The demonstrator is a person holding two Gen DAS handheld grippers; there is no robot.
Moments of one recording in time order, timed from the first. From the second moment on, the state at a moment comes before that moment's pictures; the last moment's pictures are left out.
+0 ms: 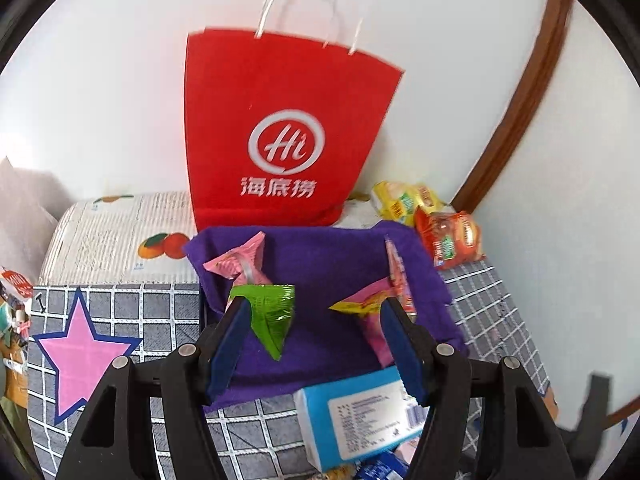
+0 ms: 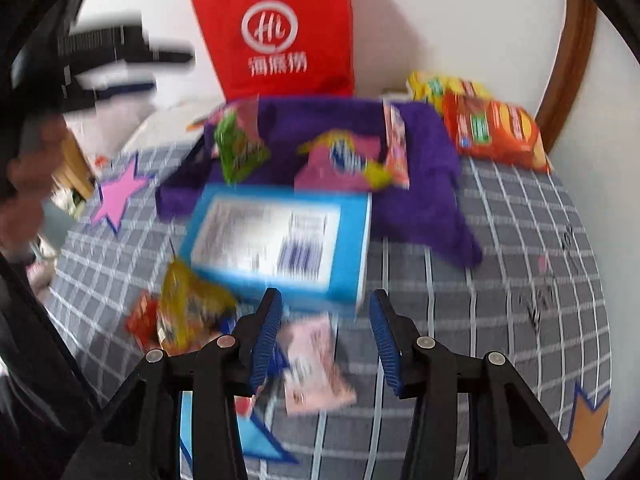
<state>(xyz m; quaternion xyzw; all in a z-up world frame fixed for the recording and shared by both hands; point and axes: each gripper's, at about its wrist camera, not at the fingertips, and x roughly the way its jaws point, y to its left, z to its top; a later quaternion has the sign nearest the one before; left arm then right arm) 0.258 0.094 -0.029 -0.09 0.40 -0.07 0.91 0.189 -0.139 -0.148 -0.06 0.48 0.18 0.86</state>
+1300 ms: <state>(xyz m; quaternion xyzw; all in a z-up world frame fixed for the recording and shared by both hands) 0.131 0.124 -0.155 -0.10 0.51 -0.04 0.86 0.138 -0.191 -0.232 -0.03 0.44 0.12 0.89</state>
